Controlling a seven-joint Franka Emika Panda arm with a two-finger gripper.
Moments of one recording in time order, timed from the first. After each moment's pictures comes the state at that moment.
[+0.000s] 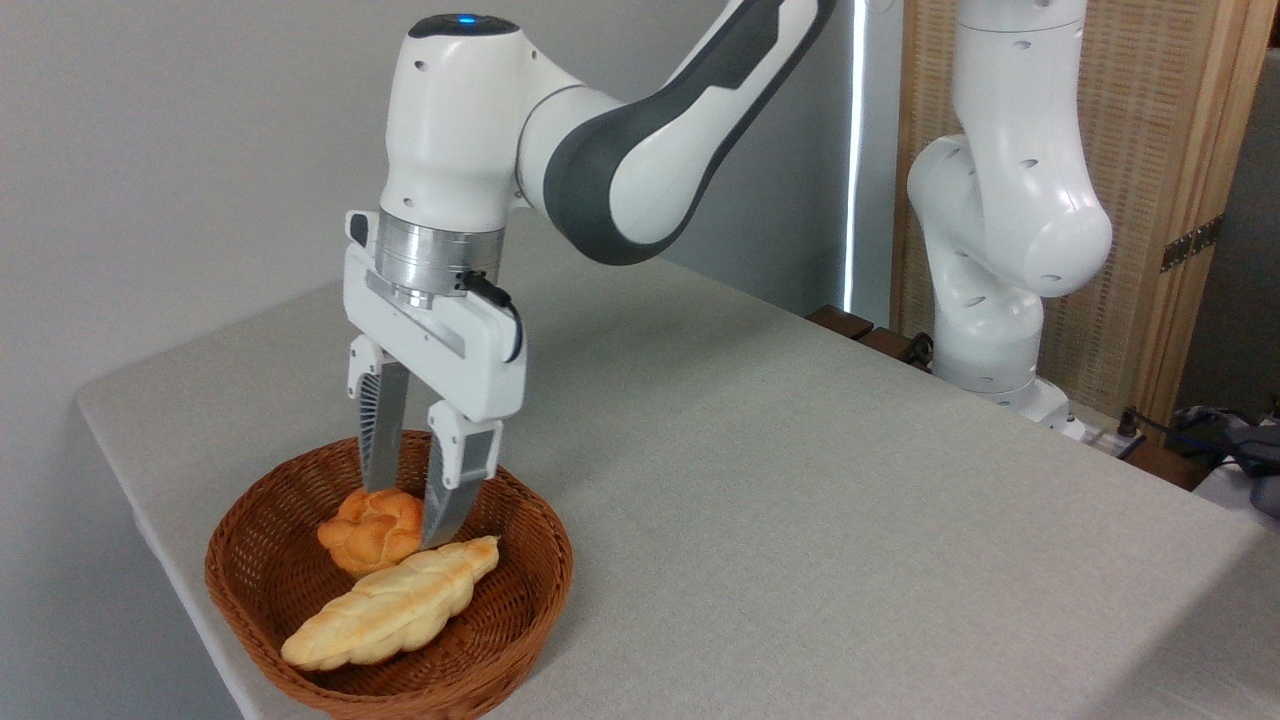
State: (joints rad) arm -0.40 0.03 0.23 -2.06 -0.02 2.48 0.57
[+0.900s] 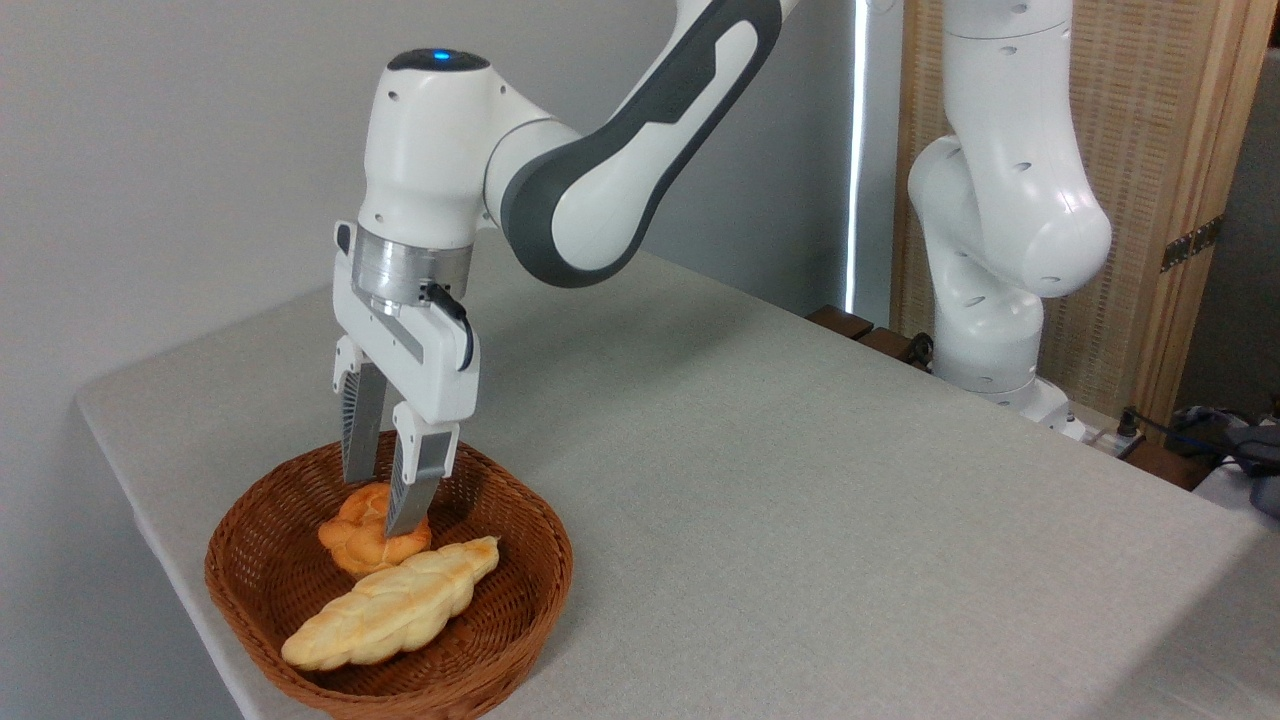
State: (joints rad) arm -0.41 0.10 0.15 -2.06 -0.02 2.56 0.57
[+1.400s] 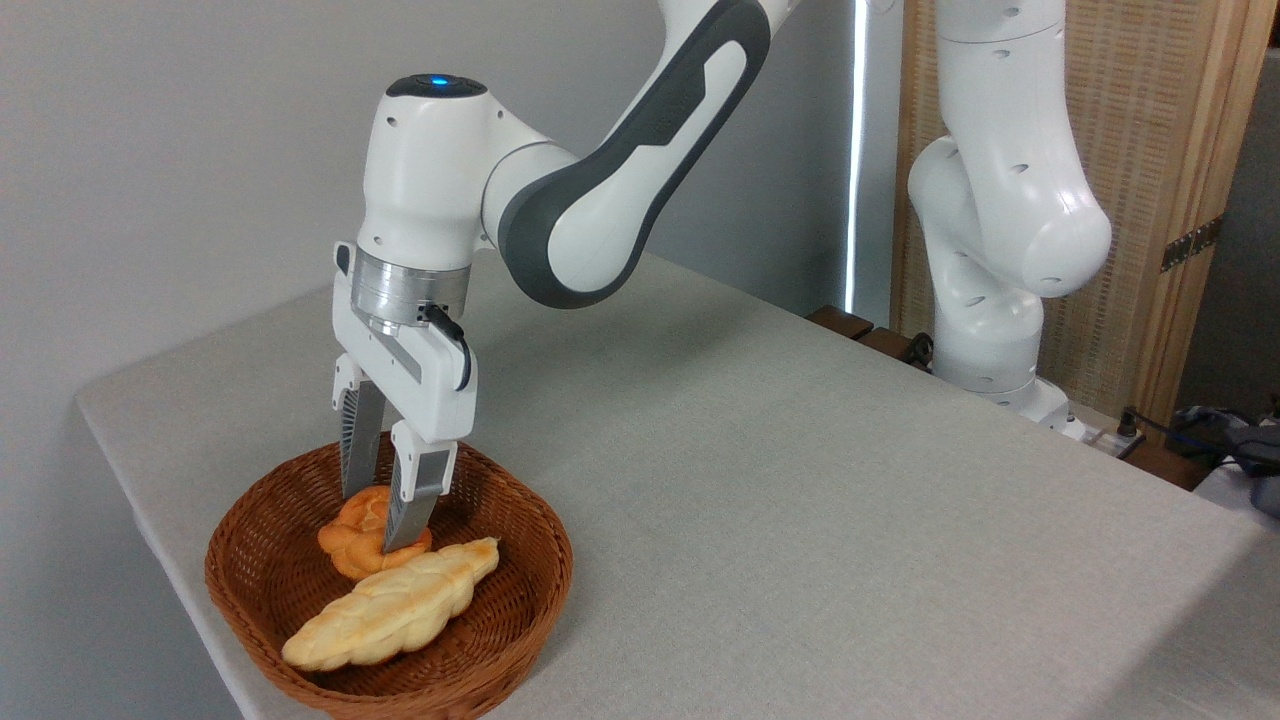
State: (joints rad) arm -0.41 0.13 0.15 -2.06 -0.02 2.59 0.57
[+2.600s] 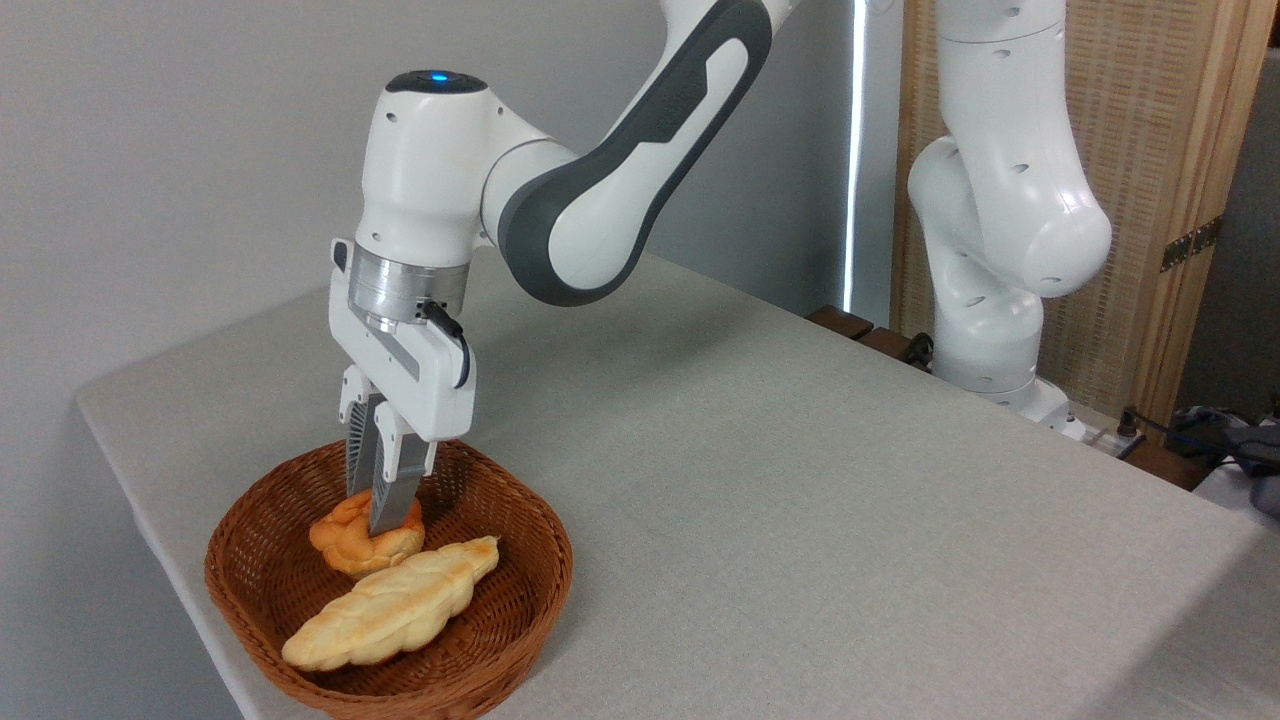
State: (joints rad) arm -0.41 0.12 0.15 -2.06 -0.02 2.59 0.57
